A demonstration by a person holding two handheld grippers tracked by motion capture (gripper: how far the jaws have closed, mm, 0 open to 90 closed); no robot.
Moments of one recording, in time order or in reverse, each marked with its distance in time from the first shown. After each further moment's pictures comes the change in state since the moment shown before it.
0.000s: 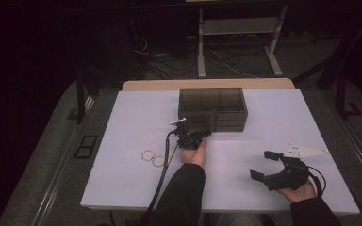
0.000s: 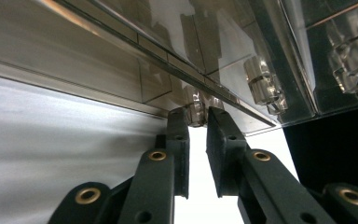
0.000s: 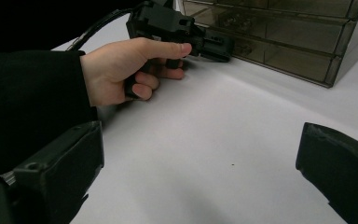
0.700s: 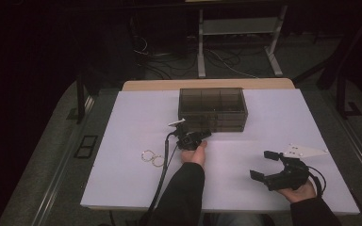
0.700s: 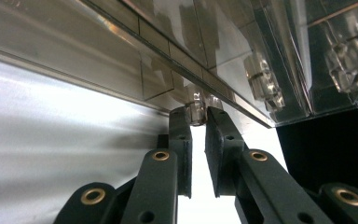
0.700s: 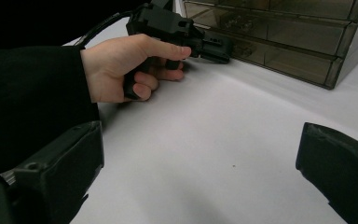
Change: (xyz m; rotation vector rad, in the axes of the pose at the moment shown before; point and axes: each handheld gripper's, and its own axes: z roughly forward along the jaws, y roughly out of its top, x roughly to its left) left arm 0.002 -0.002 -0.002 0.008 -0.021 -0.030; right arm 0.000 0.000 0.000 -0.005 0.001 -0.005
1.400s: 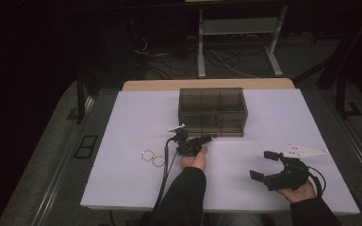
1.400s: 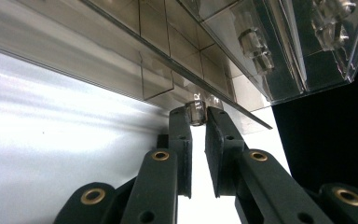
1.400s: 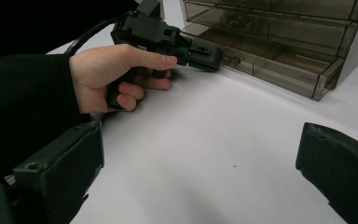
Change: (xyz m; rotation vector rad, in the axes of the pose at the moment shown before) left arm -0.004 -0.018 -0.013 -0.003 0.012 0.006; right arm 0.001 0.000 0.000 0.000 0.002 0.001
